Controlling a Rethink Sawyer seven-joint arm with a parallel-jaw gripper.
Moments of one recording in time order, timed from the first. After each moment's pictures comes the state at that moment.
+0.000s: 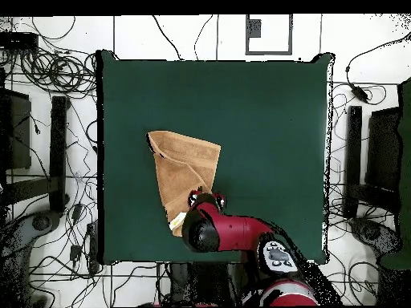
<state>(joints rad) -0.21 -0.54 -0.03 2.00 -0.26 -0.14 1.91</state>
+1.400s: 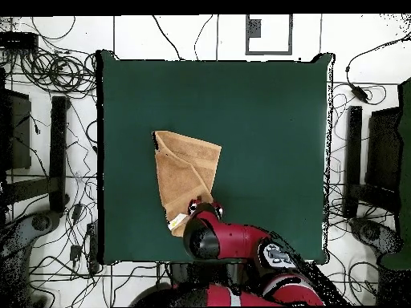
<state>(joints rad) -0.24 -0.48 -0.03 2.04 -0.26 -0.20 1.91</state>
